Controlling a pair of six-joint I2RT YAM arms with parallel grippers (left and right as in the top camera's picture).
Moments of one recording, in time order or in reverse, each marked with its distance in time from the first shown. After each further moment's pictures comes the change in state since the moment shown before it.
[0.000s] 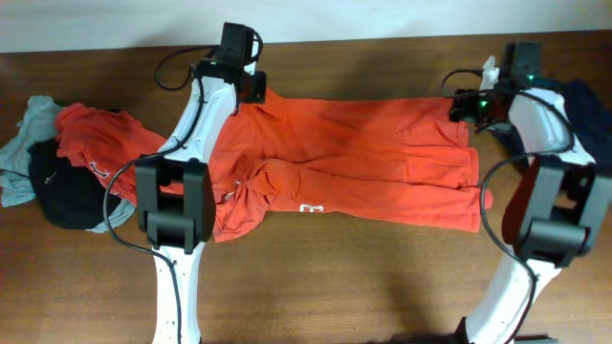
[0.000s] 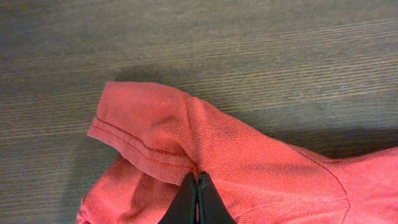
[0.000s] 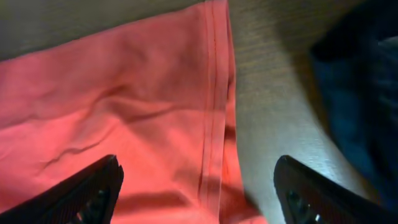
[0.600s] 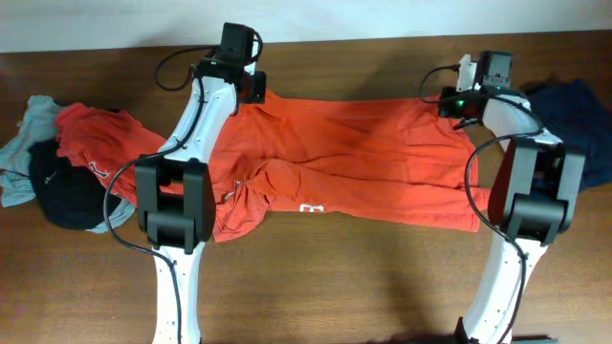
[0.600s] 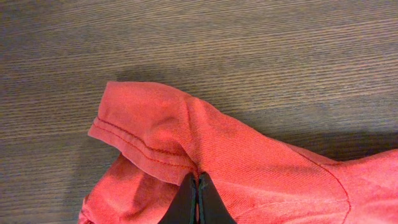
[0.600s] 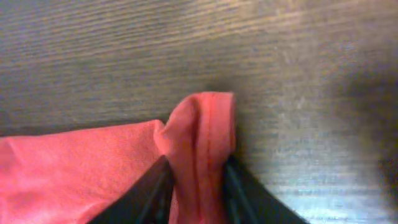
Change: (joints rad) left arm 0.000 0.000 0.000 0.001 -0.007 0.000; right arm 0.045 0.156 0.003 0.321 -0.059 -0.024
